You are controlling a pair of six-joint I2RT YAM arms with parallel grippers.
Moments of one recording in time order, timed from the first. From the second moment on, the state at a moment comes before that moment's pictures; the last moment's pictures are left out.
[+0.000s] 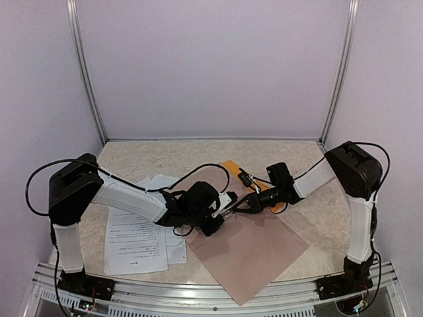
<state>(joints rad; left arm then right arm) -1.05 1.98 1.10 0.06 -0.09 0.05 0.51 2.09 0.96 0.37 -0.93 0.15</state>
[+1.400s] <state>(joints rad) -1.05 1.97 1.10 0.05 -0.12 0.08 0.54 2.09 1.00 0.36 -0.85 0.04</state>
